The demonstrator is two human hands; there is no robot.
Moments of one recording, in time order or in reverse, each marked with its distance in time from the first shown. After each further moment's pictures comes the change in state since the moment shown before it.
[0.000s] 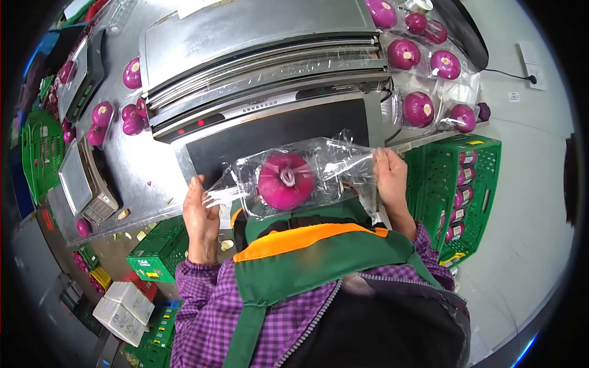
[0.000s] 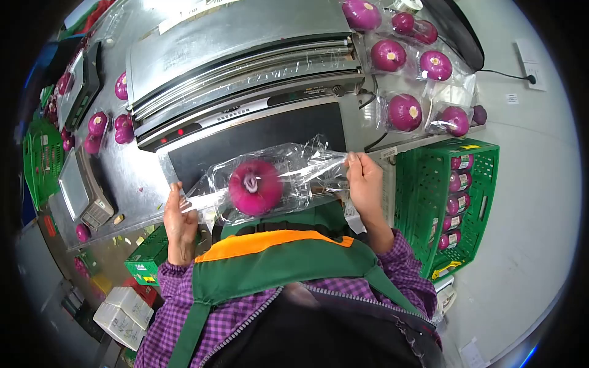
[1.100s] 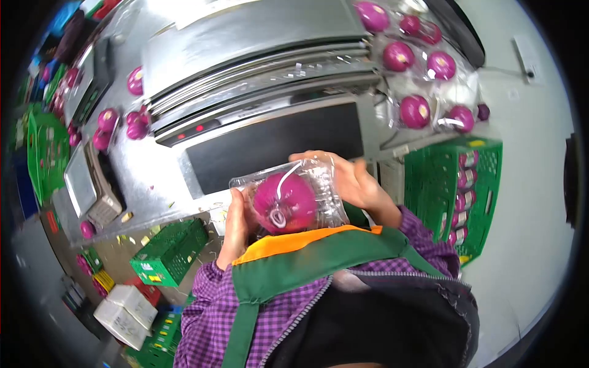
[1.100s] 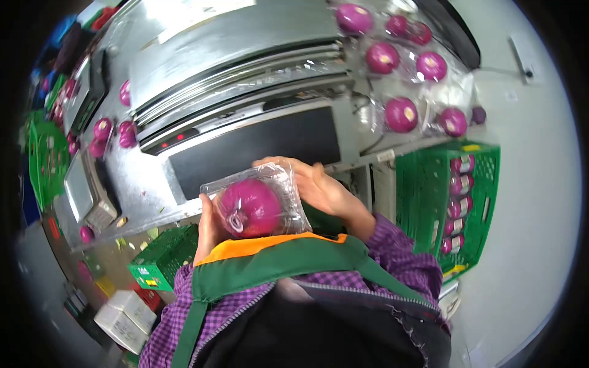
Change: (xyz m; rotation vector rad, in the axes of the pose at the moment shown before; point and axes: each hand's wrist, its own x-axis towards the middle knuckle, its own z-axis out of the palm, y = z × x) left_hand -0.033 -0.056 0.027 0.076 -0.612 -0.170; right_hand 0.000 -0.025 0.044 0.675 -1.122 -0.067
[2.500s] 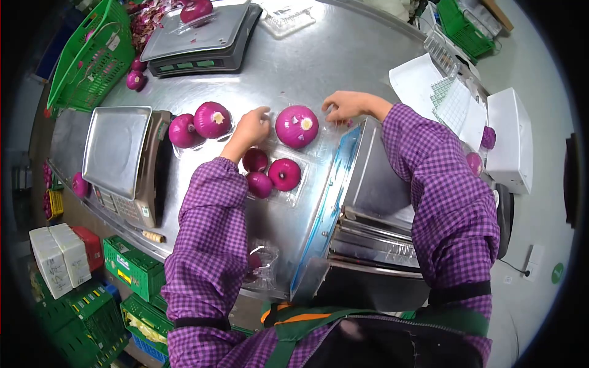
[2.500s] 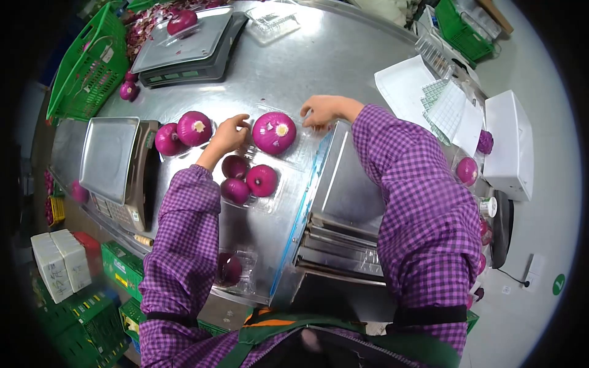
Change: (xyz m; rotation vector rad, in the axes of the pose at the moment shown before) left_hand 0.250 0.357 -0.312 1.268 0.678 0.547; right_hand 0.628 0.049 -0.010 -1.778 -0.489 0.705
